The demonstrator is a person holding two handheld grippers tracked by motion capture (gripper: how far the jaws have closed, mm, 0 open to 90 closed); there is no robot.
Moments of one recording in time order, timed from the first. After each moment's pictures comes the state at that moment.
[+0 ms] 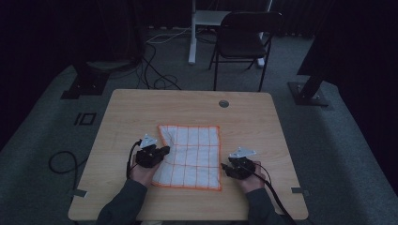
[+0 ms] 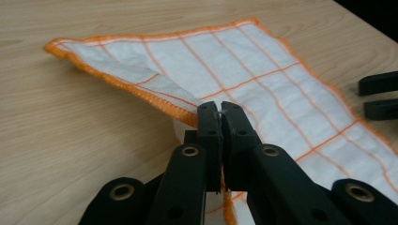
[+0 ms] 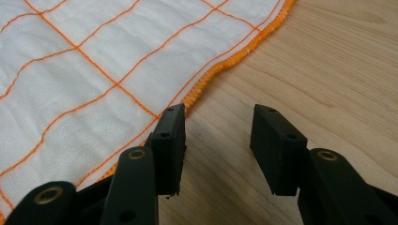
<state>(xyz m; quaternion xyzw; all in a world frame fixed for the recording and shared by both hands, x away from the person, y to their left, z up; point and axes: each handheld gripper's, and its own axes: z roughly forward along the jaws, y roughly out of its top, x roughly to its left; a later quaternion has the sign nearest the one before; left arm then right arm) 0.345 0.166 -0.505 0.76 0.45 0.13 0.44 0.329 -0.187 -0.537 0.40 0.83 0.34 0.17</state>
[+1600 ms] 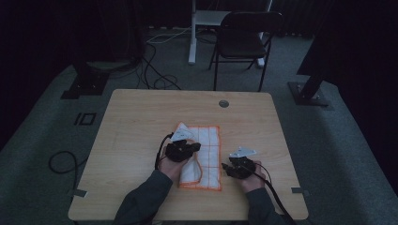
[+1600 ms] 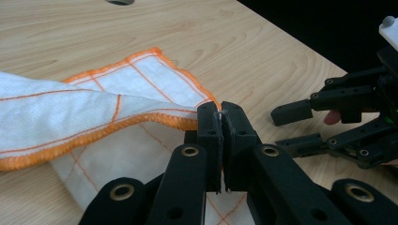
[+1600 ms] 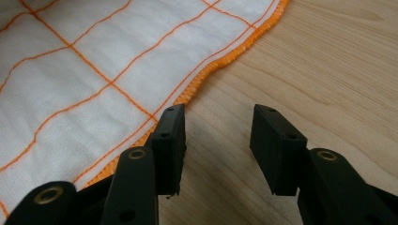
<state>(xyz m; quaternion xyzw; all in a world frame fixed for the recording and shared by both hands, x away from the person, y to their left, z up) 0.366 0.074 -0.494 0.79 0.37 0.08 0.48 0.331 -0.188 -0.538 0.41 0.83 0.34 0.17</state>
